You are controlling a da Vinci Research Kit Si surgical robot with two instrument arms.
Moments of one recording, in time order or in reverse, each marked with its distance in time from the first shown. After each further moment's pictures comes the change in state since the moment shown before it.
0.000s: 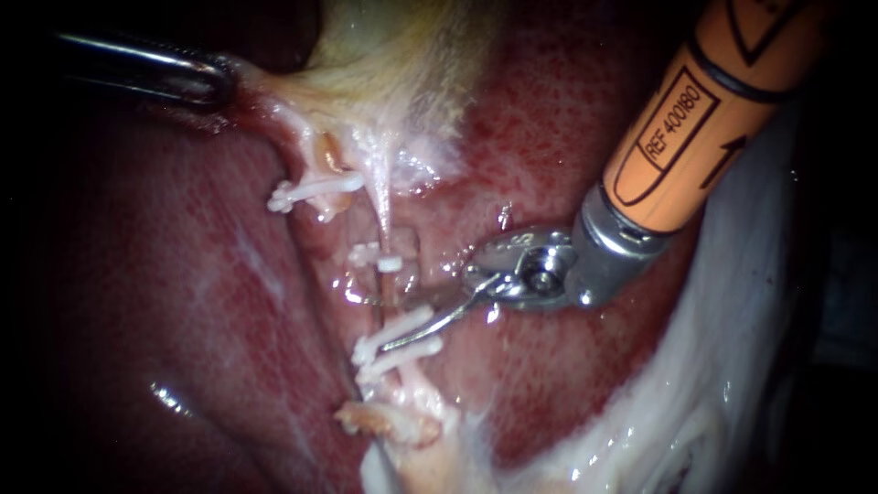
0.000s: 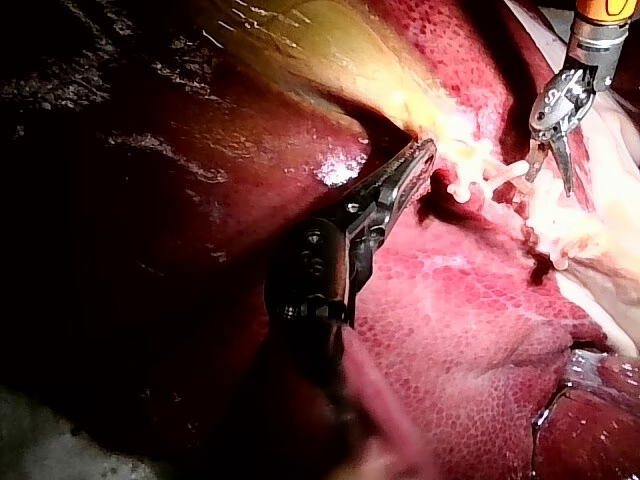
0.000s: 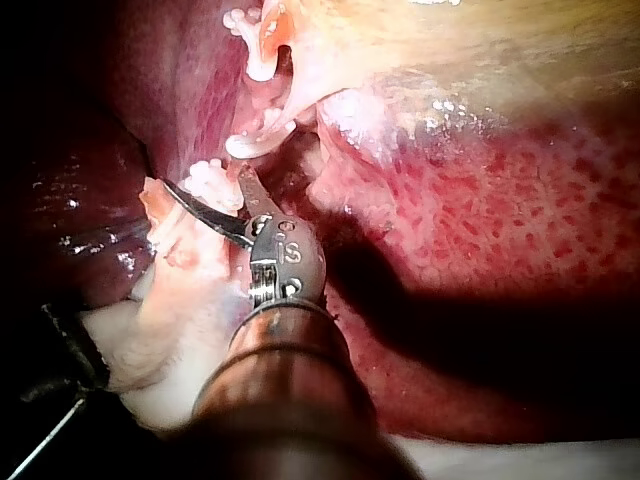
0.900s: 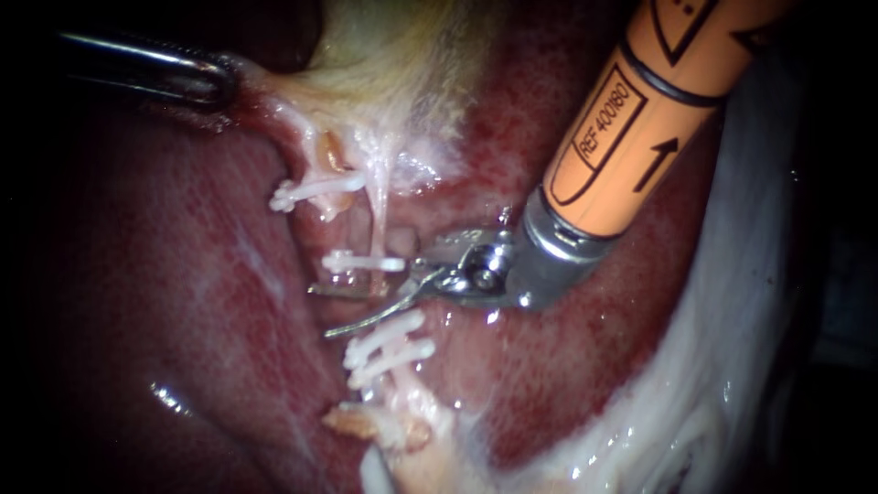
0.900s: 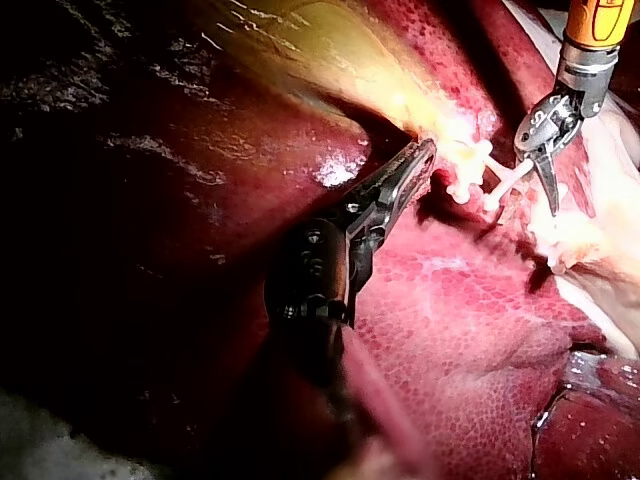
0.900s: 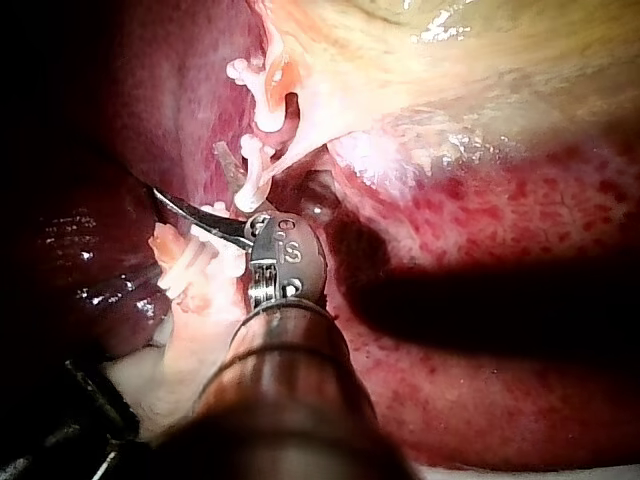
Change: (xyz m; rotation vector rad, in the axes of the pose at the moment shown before) right arm 0.002 0.001 0.003 0.043 0.085 0.043; left arm 0.000 0.000 0.000 0.001 0.000 -0.001
